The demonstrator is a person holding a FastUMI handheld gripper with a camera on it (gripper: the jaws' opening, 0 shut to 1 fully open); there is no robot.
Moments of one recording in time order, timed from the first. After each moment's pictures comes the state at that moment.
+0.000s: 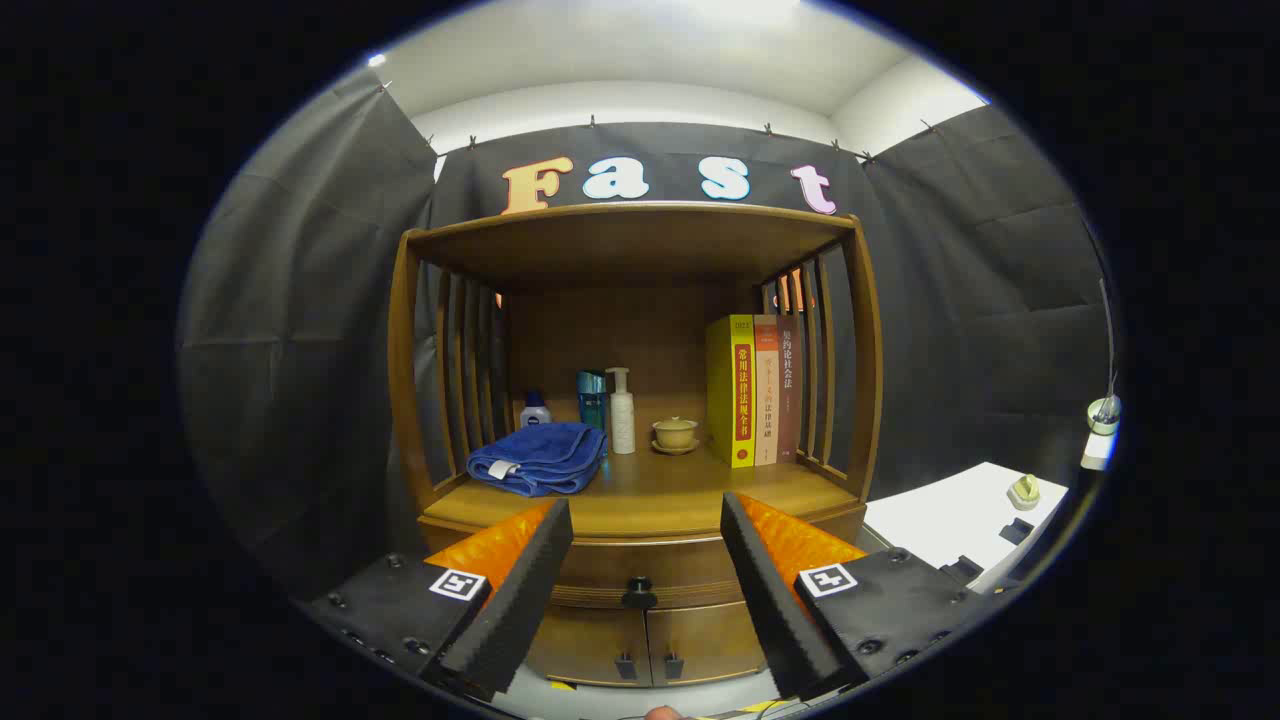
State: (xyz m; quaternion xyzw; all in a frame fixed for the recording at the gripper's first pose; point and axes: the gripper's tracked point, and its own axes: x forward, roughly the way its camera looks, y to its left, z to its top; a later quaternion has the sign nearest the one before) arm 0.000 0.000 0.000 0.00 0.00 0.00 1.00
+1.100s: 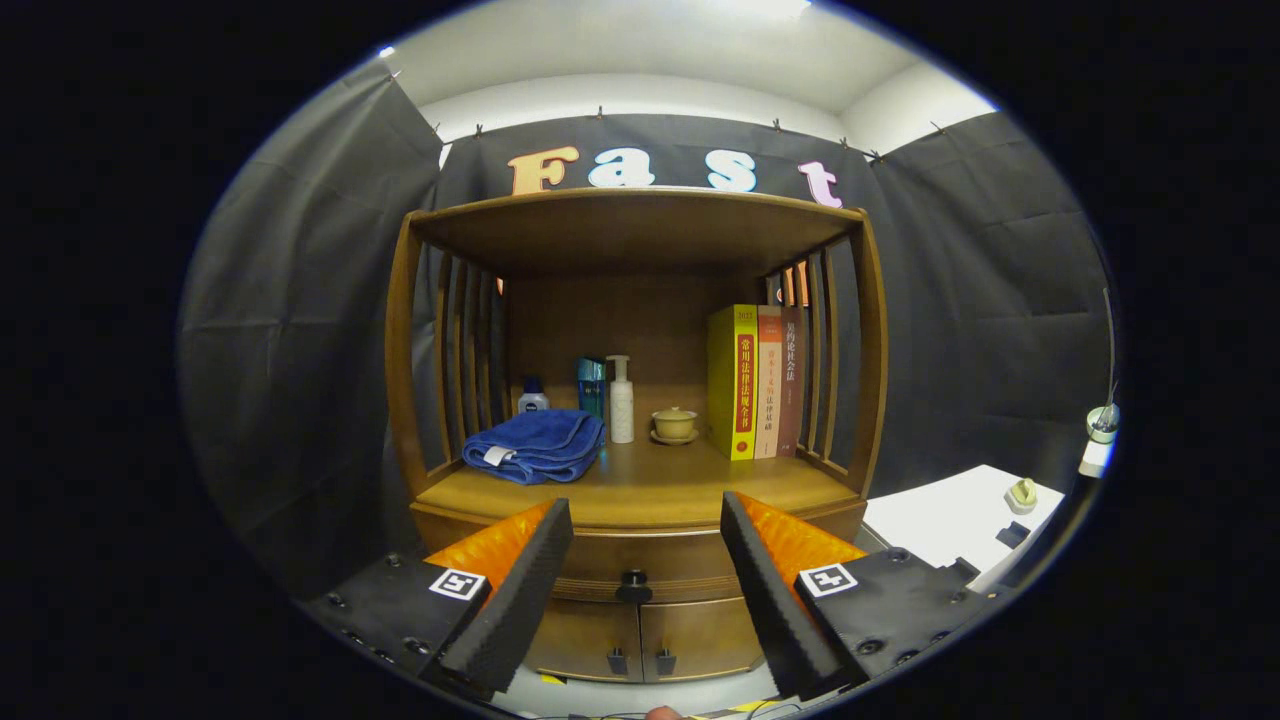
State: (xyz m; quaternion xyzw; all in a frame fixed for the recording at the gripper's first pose) arm 0.011 -0.002 -0.017 -0.02 0.02 -0.01 1.00
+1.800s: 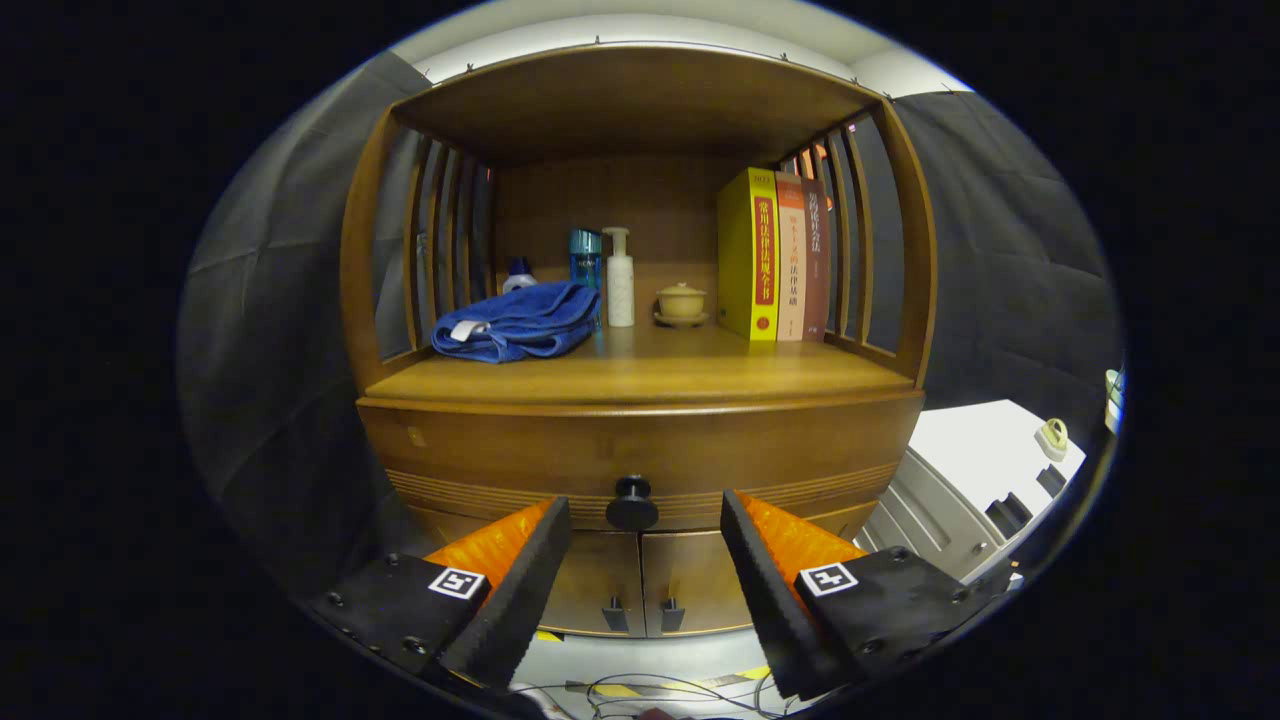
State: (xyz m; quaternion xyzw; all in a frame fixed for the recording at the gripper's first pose) arm 0.067 -0.001 -0.157 -0.01 0.15 -0.01 0.99
